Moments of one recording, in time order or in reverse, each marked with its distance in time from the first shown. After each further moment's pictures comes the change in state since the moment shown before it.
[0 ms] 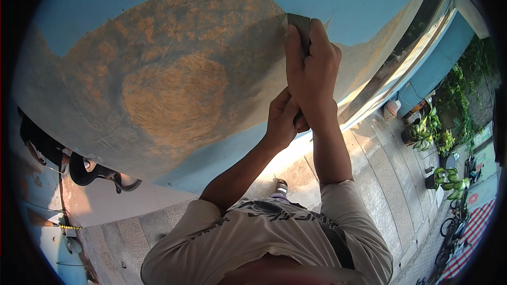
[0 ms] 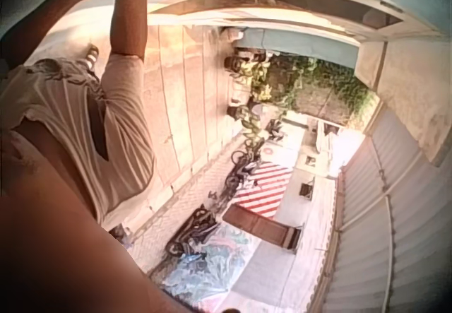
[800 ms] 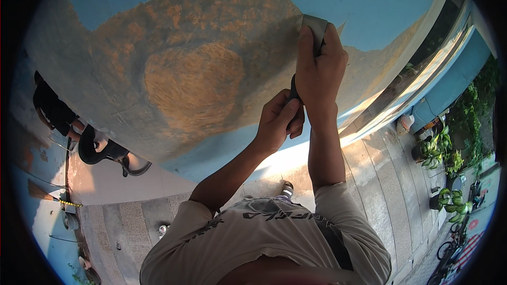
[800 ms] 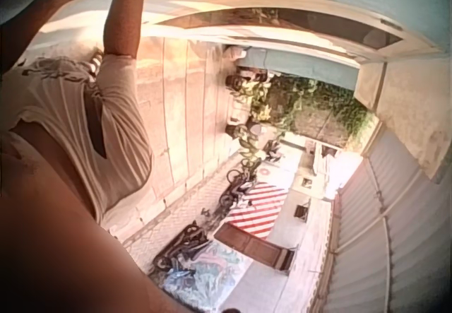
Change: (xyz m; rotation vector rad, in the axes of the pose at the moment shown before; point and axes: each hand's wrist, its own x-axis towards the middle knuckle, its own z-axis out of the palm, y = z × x) left_hand -0.030 0.036 -0.001 0.194 0.033 0.013; right_hand -0.007 -0.004 0.010 0.195 0.069 0.160
